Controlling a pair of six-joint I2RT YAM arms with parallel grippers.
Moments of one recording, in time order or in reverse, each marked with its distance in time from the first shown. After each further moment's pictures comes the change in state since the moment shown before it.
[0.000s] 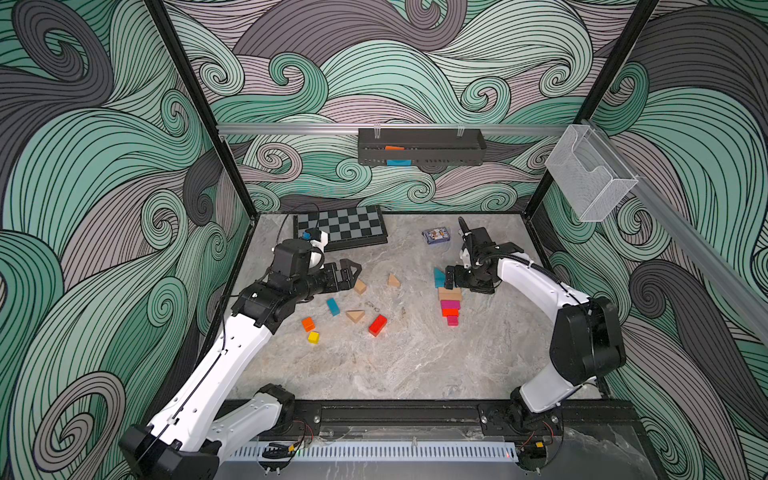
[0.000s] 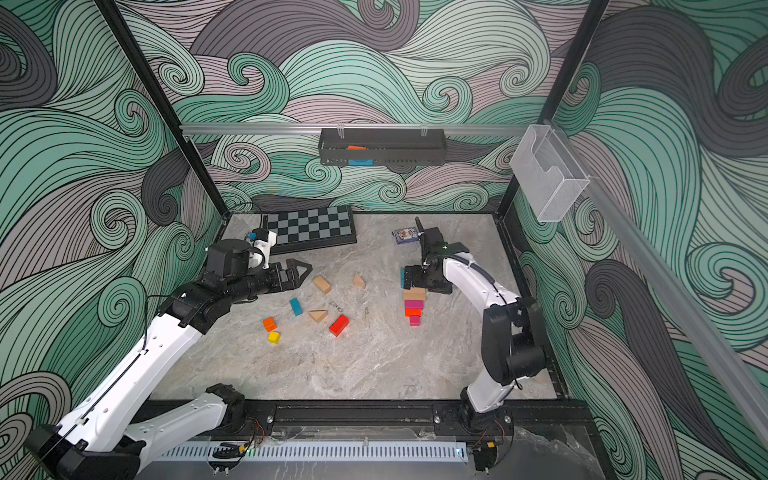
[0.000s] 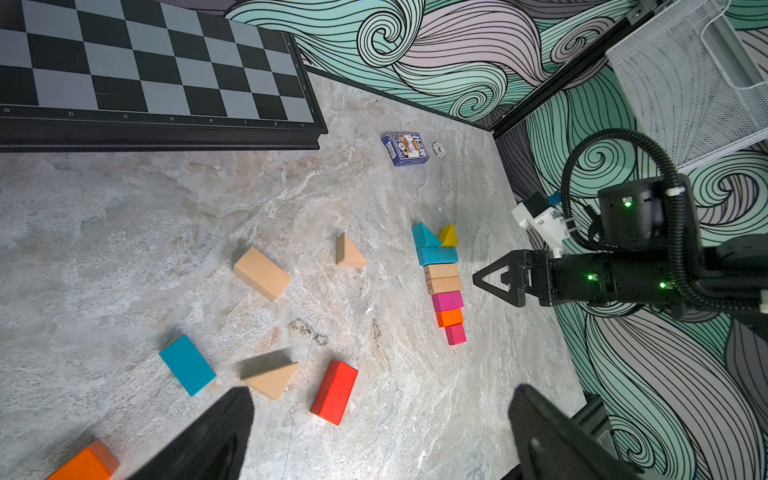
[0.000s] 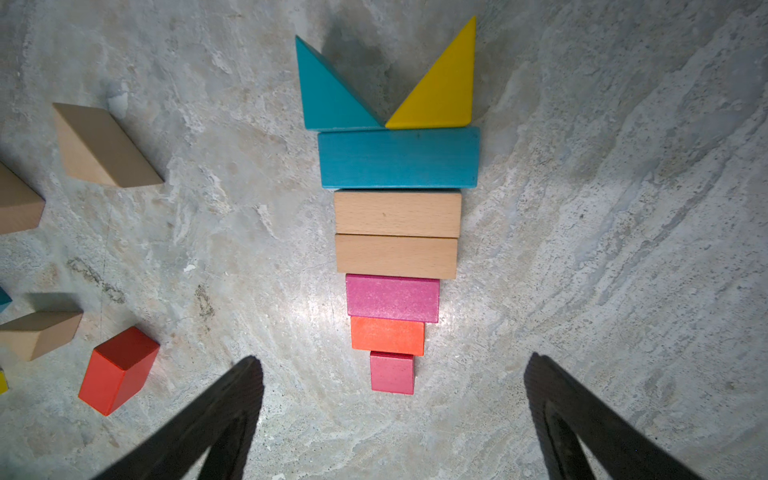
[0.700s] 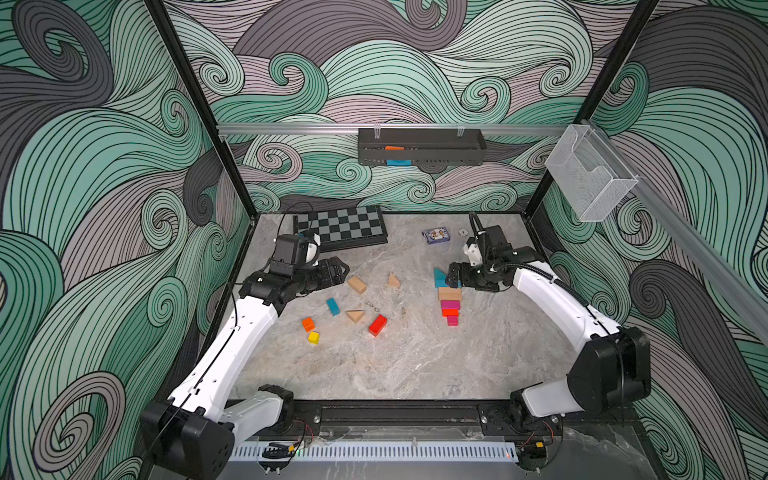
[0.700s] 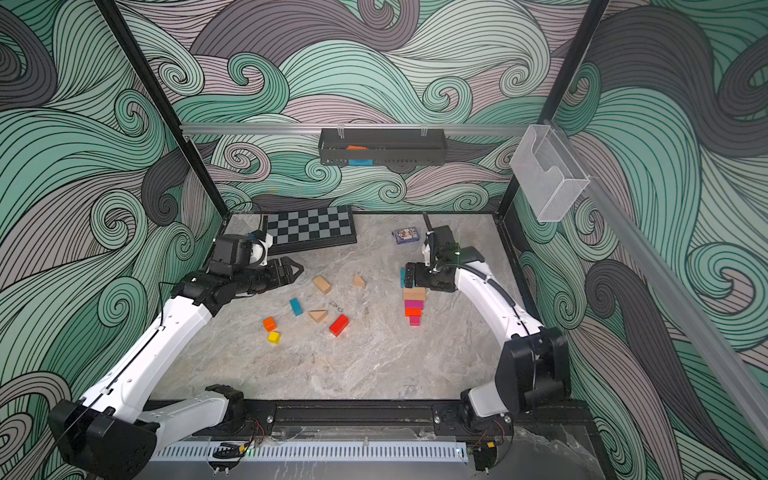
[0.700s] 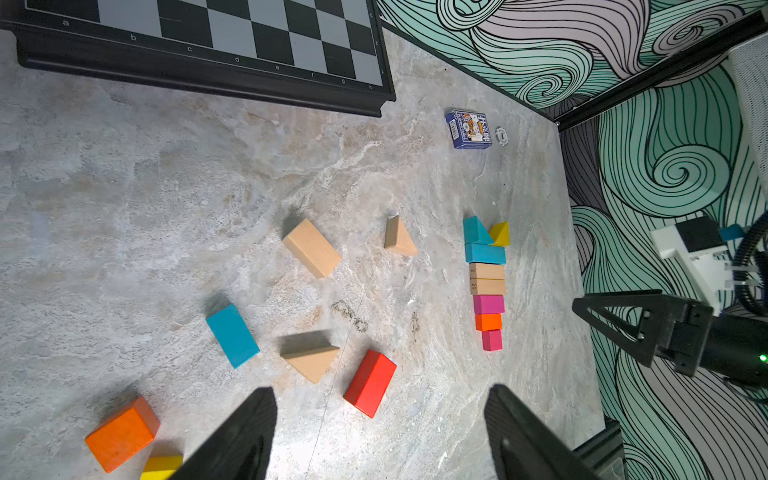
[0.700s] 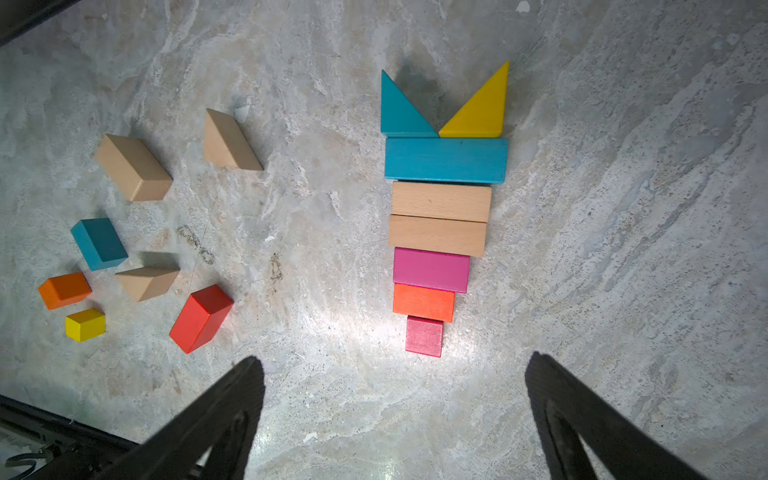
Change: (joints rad) left arm 0.127 0.115 0.000 -0.050 0.044 -0.011; right arm 0.000 -0.176 -0.019 -0.012 -0.082 -0.028
